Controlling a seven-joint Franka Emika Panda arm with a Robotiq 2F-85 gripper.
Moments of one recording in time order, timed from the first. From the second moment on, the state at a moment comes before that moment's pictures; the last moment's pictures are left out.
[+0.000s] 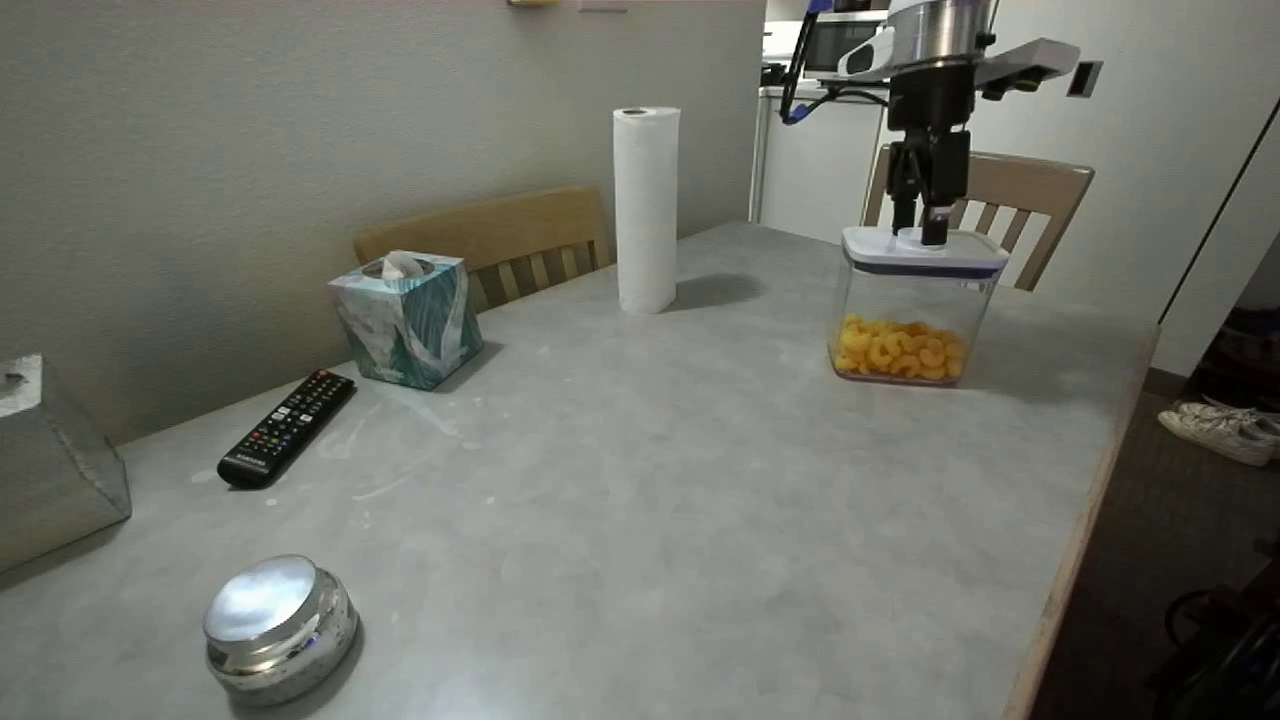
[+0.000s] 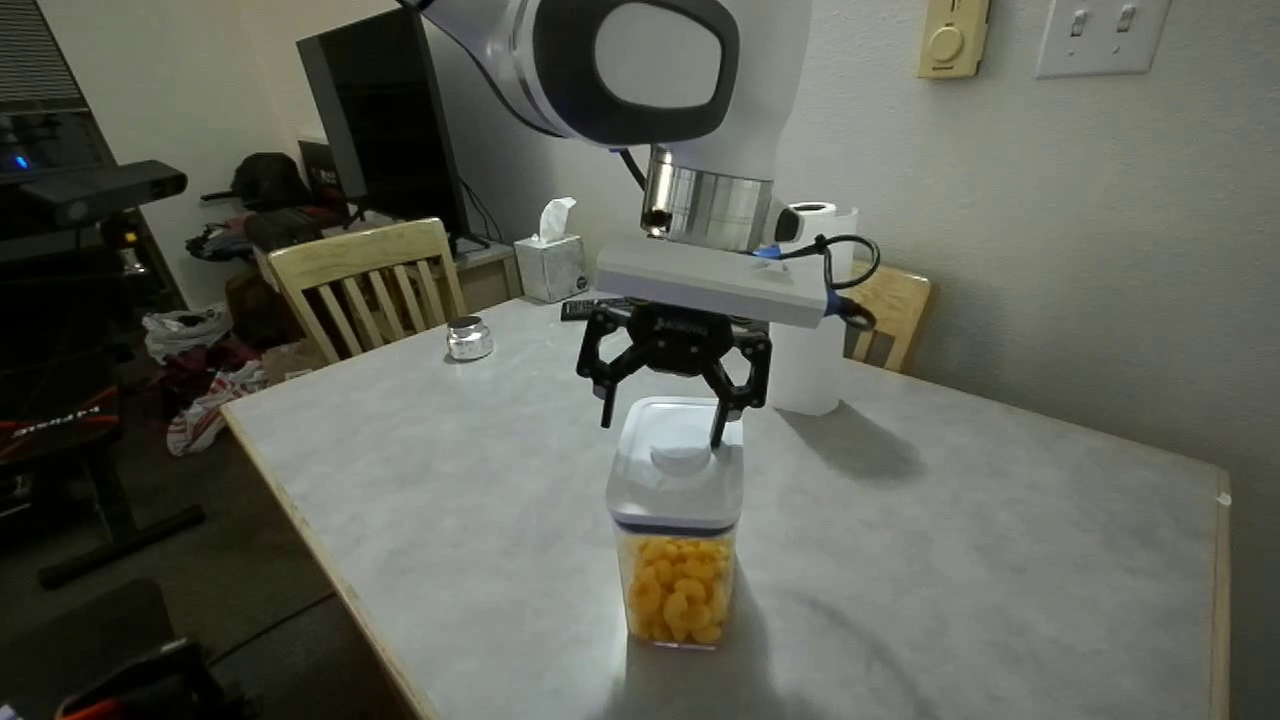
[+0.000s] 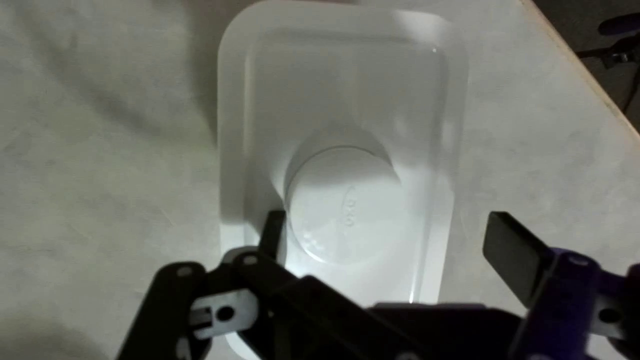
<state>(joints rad) -0.23 0.38 -0.10 -1.86 0.09 2.03 -1.07</state>
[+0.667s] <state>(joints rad) -0.24 0.37 -0.10 -1.86 0.05 2.04 -1.00</state>
